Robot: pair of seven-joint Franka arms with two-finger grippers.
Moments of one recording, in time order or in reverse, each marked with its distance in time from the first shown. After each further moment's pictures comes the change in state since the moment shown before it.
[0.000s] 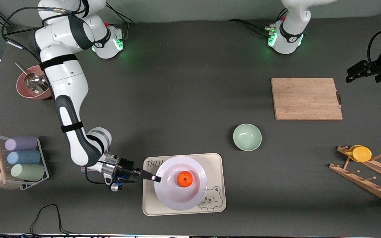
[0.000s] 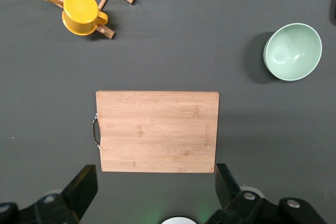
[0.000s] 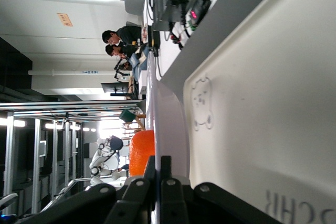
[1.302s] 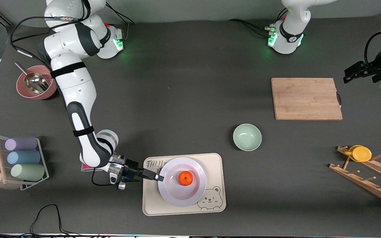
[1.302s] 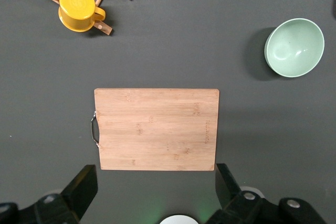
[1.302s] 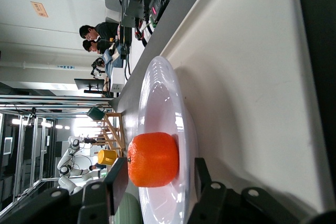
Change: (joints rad) left arm 0.000 0.000 -0.004 -0.011 0.001 0.001 0.000; right arm 0.024 0.066 -0.029 0.037 -0.033 0.050 -0.064
